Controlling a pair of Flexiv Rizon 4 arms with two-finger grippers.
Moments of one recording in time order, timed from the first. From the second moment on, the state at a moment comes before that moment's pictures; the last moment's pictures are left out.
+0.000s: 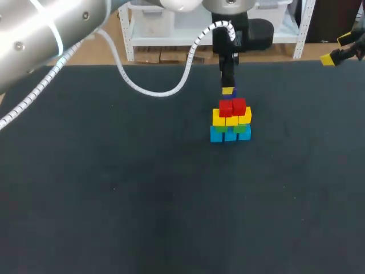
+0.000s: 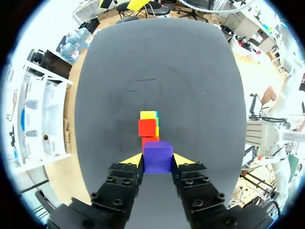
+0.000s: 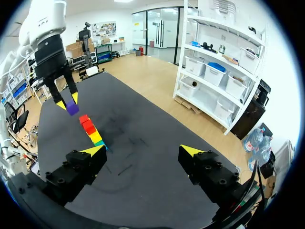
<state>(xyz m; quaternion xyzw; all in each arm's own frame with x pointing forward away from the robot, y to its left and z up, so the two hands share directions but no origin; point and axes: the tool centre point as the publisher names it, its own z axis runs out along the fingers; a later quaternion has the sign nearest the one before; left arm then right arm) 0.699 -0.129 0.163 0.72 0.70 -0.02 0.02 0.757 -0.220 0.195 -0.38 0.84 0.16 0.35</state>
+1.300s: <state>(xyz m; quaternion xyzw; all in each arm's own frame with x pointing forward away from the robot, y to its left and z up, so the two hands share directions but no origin) 0.702 -0.149 0.129 0.73 0.68 -0.03 0.00 0.757 -0.220 0.195 -0.38 0.84 0.16 0.35</state>
